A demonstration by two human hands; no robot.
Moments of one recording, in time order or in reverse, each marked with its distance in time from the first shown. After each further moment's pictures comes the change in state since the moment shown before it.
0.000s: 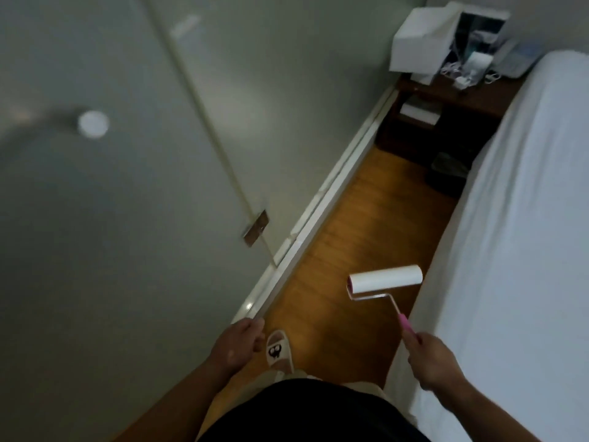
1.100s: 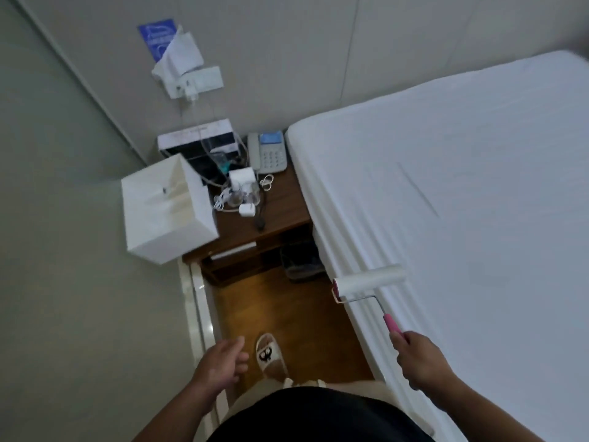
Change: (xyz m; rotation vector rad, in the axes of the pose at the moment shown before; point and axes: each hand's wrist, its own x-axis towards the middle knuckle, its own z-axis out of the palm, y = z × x) left_hand 0.459 0.767 0.291 0.518 -0.386 0.141; right_hand 0.427 -0.227 -0.433 0.705 0.389 0.457
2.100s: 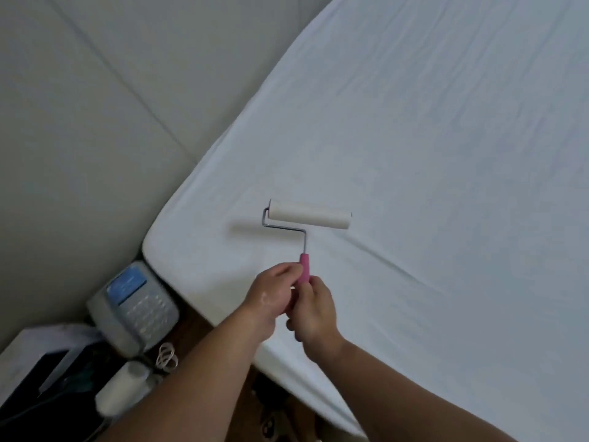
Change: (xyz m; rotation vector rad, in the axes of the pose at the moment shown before) left_hand 0.261 0.575 0.356 0.435 -0.500 0.200; right_hand 0.404 -0.351 -0.126 0.960 0.259 0.062
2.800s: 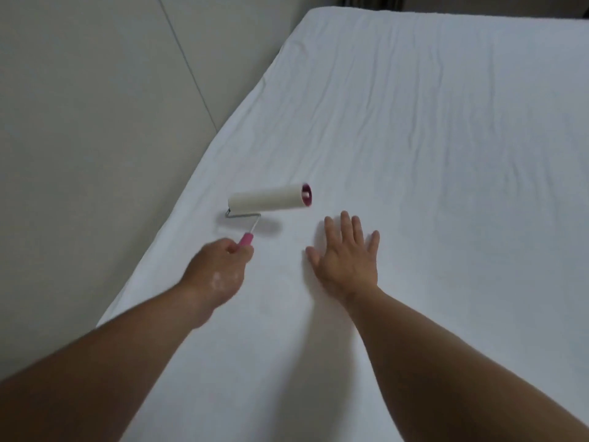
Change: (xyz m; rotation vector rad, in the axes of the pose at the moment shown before) left_hand 0.327 0.258 0.030 0.535 0.120 0.422; right_hand 0.444 -0.136 -0.109 -1.119 0.515 -0.422
